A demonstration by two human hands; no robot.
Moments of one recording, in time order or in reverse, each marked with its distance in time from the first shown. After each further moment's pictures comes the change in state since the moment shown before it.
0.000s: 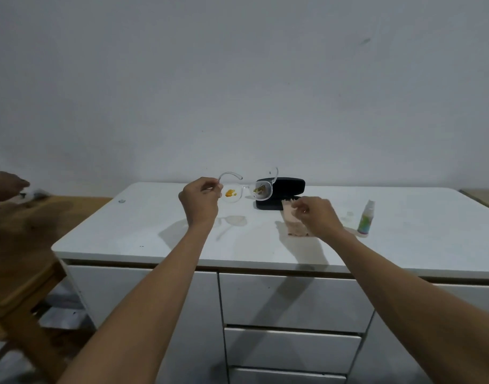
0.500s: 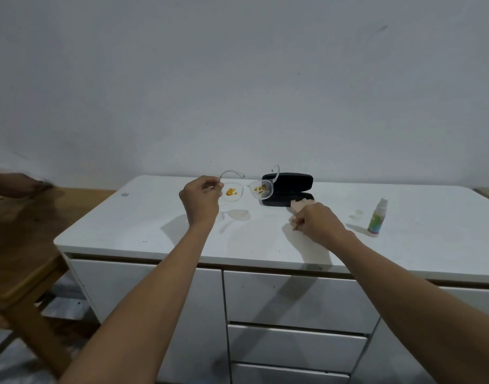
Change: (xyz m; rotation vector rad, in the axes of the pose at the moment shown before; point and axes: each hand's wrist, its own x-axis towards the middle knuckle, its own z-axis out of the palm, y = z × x) left_hand 0.005 -0.016 -0.005 0.038 0.013 -0.041; right_hand 0.005 0.001 0.021 -0.282 -0.183 -0.081
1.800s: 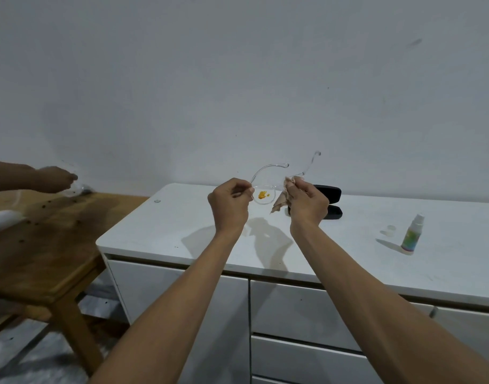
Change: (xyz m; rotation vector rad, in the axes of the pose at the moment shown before) left_hand -0.011 0.032 -0.019 -0.070 -0.040 0.095; right_hand 0.035 -0.132 0.001 1.563 0.596 0.421
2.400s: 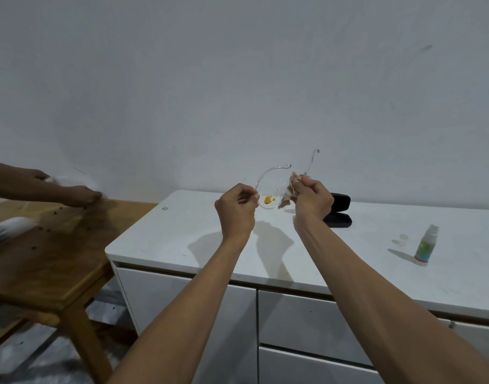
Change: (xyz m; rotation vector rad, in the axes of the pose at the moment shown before) left_hand 0.006 0.001 0.000 0.017 0.005 0.014; right_hand 0.018 -0.007 0.025 0.109 0.036 0.044
